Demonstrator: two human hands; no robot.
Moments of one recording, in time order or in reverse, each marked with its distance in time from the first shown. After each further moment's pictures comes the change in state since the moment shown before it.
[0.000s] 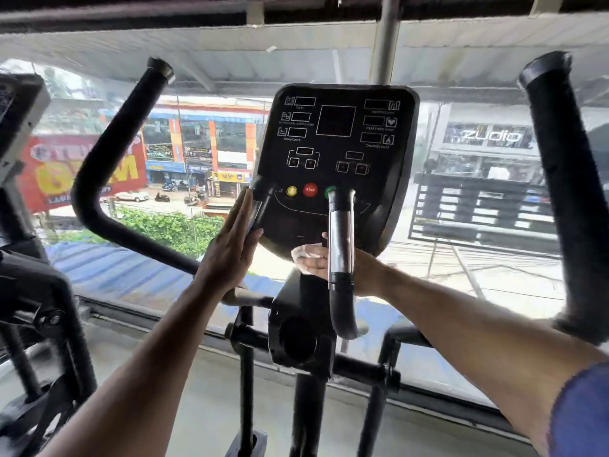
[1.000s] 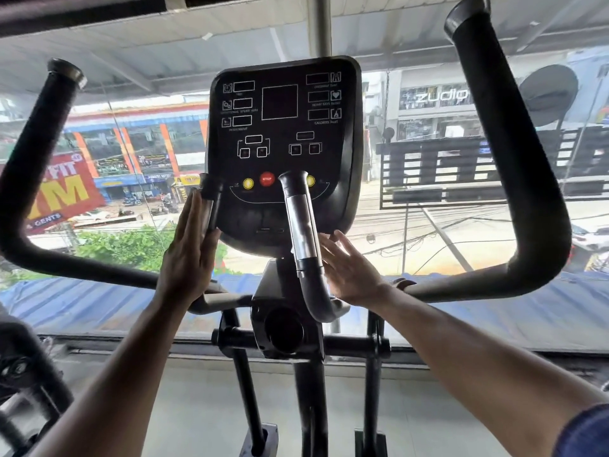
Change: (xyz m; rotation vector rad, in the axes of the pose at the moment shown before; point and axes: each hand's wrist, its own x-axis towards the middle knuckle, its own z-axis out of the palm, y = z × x) left_hand -0.002 0.006 -0.005 -0.002 -0.025 -0.032; right_hand -0.073 0.049 0.040 -0.891 0.212 -0.119
